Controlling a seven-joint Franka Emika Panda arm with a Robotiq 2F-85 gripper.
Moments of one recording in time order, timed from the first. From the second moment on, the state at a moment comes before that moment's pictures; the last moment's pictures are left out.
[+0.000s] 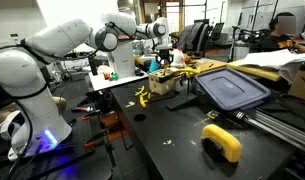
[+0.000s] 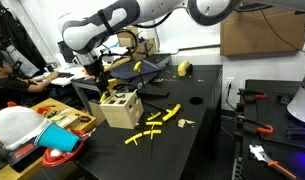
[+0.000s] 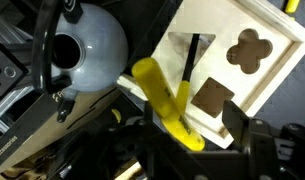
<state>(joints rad) 0.23 1.14 0.11 -0.62 -0.19 1.71 -0.48</state>
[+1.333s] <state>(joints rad) 0.24 1.13 0.12 -0.61 -0.19 1.87 -0.30</state>
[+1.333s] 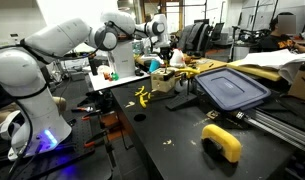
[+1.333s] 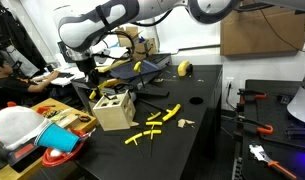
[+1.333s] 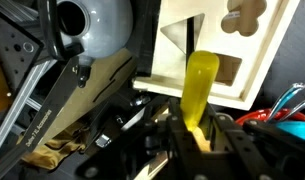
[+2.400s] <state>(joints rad) 0.23 1.01 0.12 -0.85 -0.17 2.11 -0.08</state>
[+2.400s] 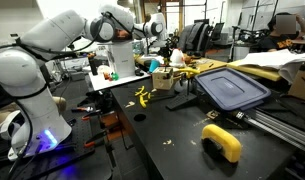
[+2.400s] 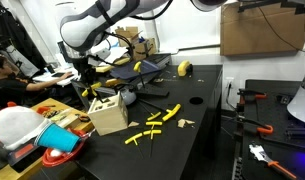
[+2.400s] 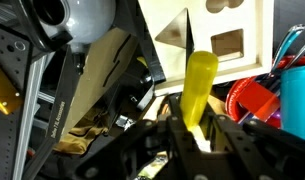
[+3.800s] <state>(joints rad) 0.26 0.43 0.00 -1.73 -0.23 2.66 0.24</state>
